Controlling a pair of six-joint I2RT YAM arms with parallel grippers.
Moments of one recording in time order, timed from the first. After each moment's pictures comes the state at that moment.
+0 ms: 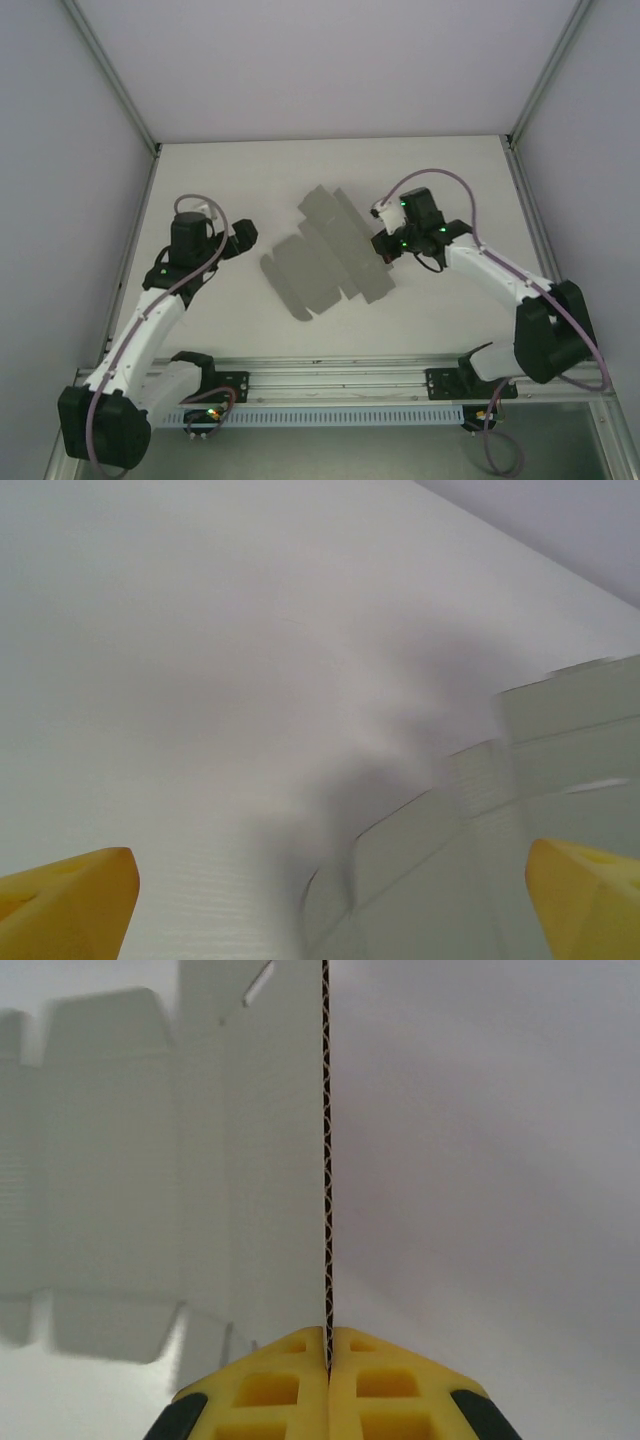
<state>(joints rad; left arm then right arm) -0.26 0.97 0.71 -0.35 0.14 -0.57 0.42 1.43 0.95 -0.42 -0.22 -0.14</state>
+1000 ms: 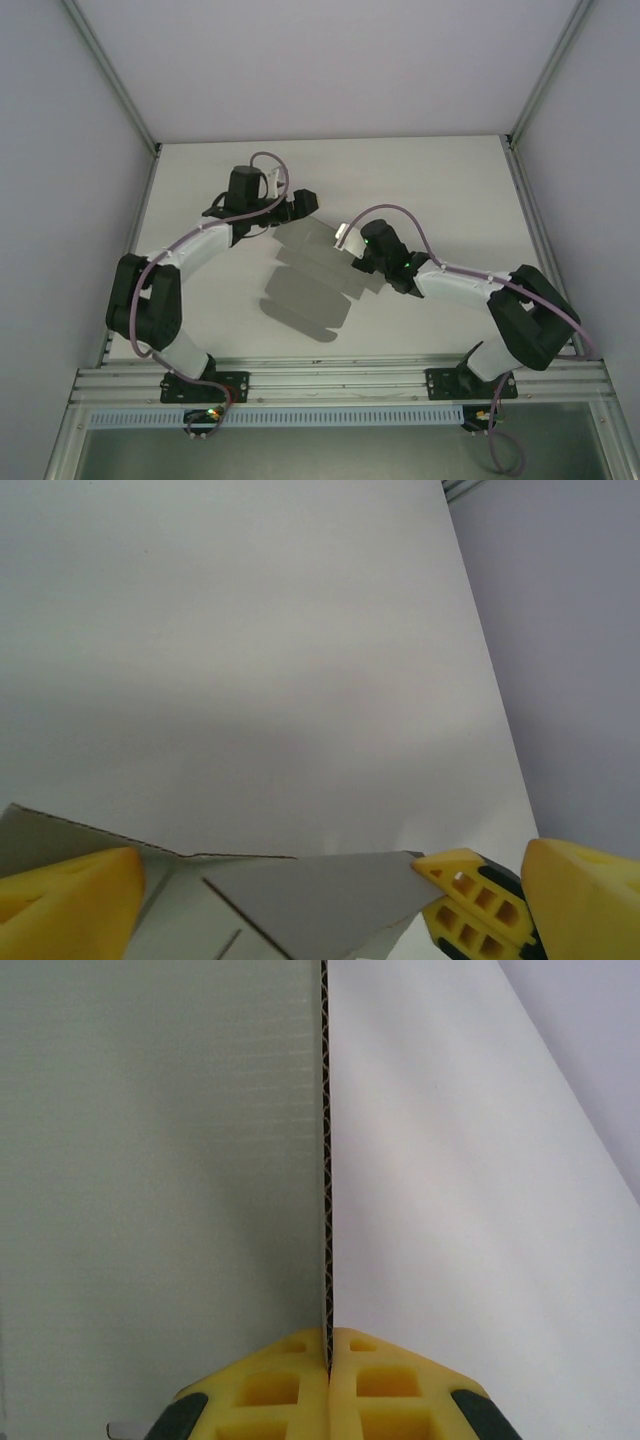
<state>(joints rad) -0.41 1.62 1.07 -0.08 0.60 -0.63 0.67 1.49 0.74 0.11 0.21 -0.56</state>
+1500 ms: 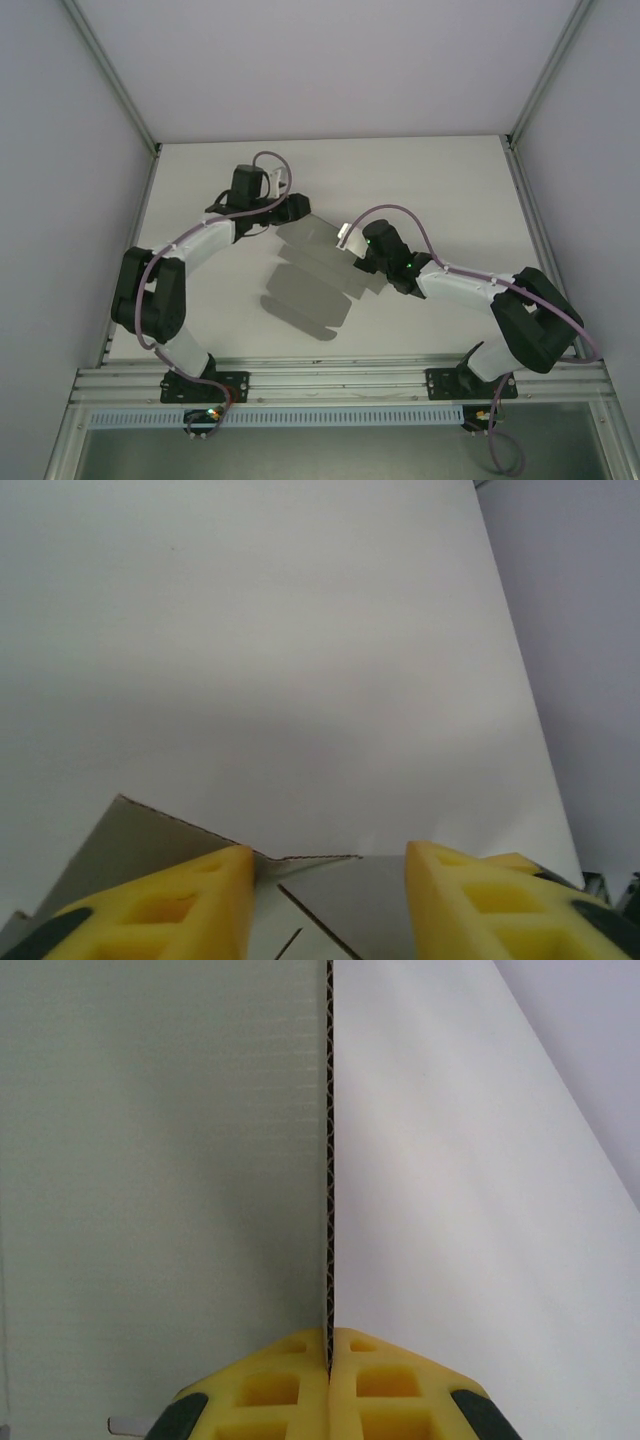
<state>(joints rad) -0.42 1.66 1.10 -0.11 0.57 -0.57 0.67 1.48 0.74 0.10 0.24 -0.55</state>
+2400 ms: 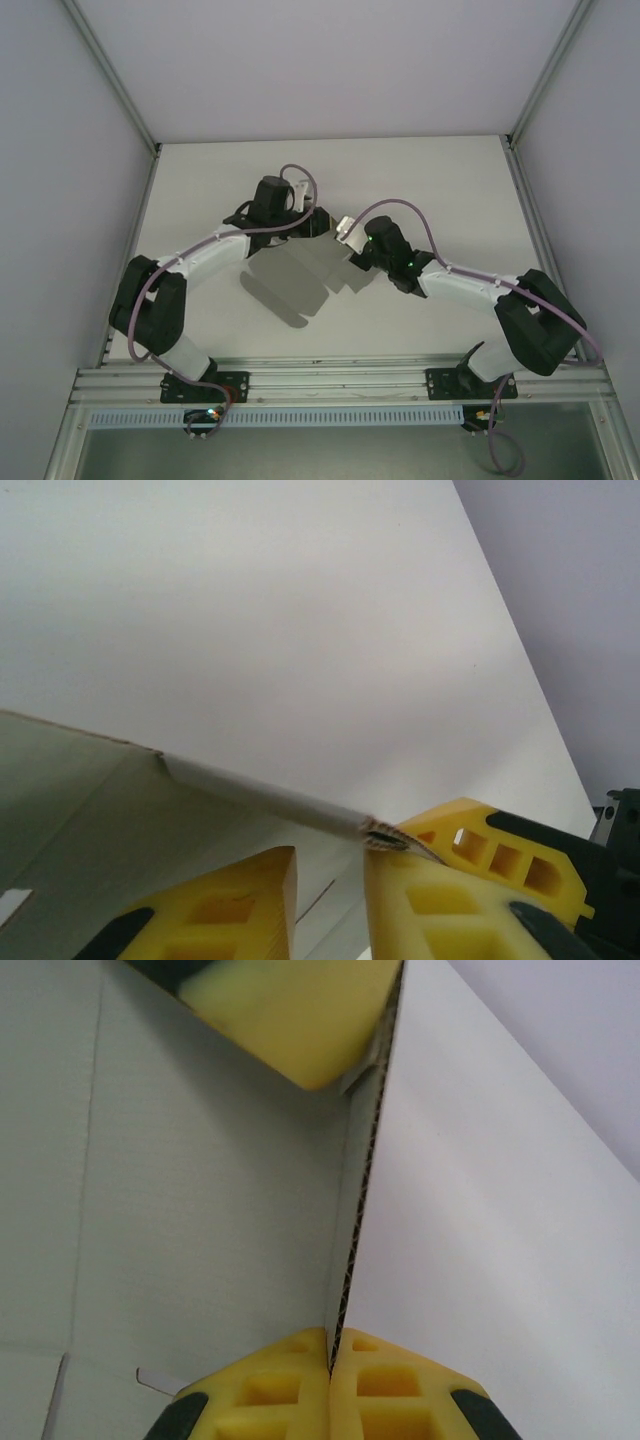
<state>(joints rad) -0.59 1.60 1.04 -0.07 0.49 -0.54 0.66 1.45 0.74 0.15 0.12 -0.44</state>
